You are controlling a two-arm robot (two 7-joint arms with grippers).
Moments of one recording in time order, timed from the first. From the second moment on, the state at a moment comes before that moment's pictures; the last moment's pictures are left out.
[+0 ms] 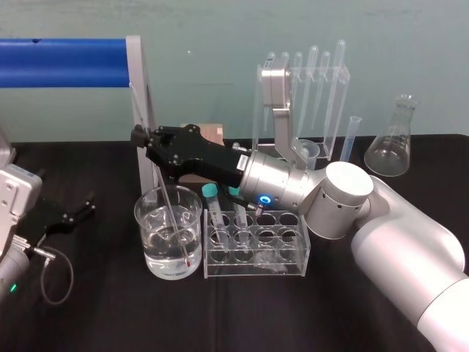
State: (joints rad) left arm -0.20 0.60 0.45 -1.41 -0.25 -0.12 0.03; right arm 0.67 0.16 -0.63 -1.02 0.67 -0.12 0.85
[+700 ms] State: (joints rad) left arm -0.20 0.60 0.45 -1.41 -0.25 -0.12 0.03; right arm 0.67 0.16 -0.63 -1.03 0.67 -0.12 0.85
